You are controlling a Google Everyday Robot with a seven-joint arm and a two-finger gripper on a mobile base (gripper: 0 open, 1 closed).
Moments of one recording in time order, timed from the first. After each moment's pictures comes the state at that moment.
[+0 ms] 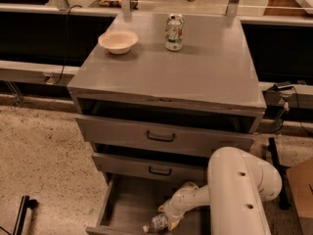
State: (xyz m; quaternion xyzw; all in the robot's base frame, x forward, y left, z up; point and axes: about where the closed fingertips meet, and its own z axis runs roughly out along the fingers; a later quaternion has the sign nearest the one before) arm 0.484 -0.047 0.121 -0.86 0.48 0.07 0.14
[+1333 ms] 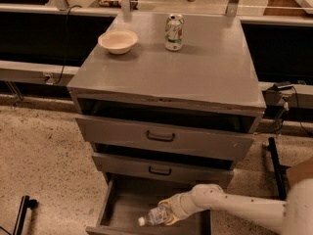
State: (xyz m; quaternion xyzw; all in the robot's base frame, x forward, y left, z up) arm 0.467 -0.042 0.247 -0.81 0.50 0.13 0.28
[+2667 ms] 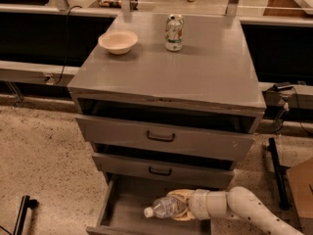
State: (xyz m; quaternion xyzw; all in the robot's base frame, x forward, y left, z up) arm 0.441 -0.075 0.410 -0.75 0.46 0.13 0.46
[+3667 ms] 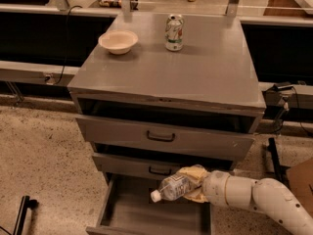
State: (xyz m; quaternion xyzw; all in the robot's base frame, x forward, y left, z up) arm 0.452 -0.105 0.574 -0.77 0.38 -0.02 0.51
